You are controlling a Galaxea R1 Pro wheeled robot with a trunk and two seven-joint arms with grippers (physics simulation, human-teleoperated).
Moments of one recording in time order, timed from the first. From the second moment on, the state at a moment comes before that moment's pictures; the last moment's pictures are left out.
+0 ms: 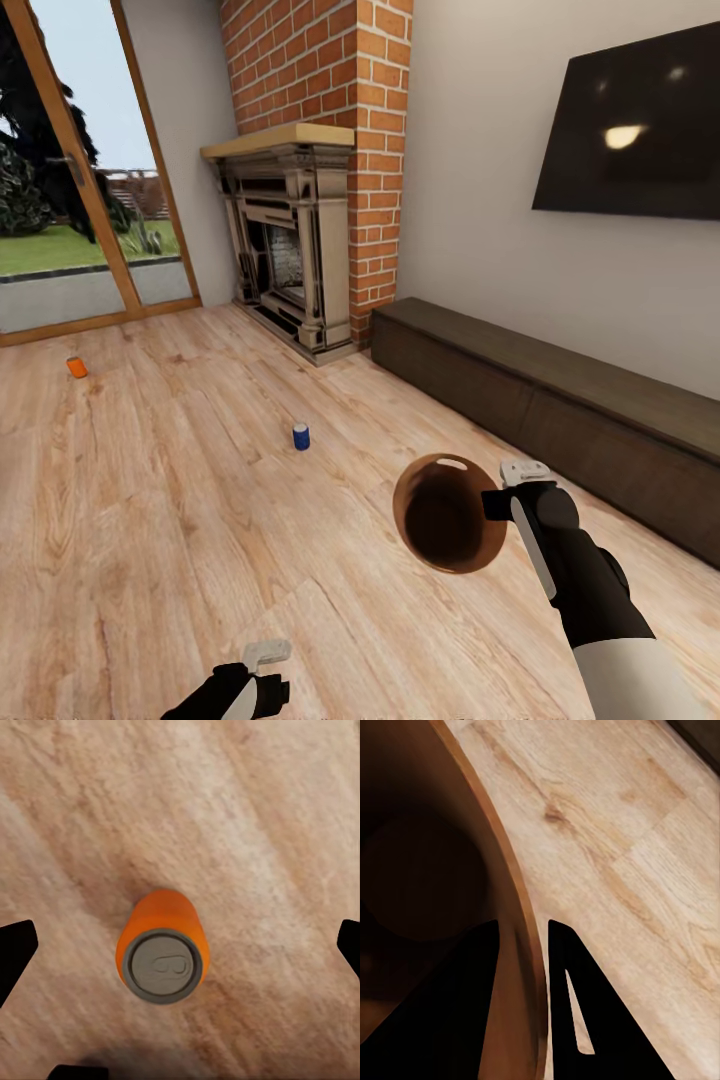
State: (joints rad) left arm -0.49 -0.09 -0.05 -0.29 0.19 0.35 0.15; right arm -0.57 -0.06 0.03 -1.31 0.00 1.05 -0.10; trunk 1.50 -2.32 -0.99
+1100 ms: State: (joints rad) left arm -0.49 -0.09 -0.05 -0.29 0.19 0.35 0.15; right arm -0.57 -0.06 0.03 -1.31 0.00 1.05 -0.10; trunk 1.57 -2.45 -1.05
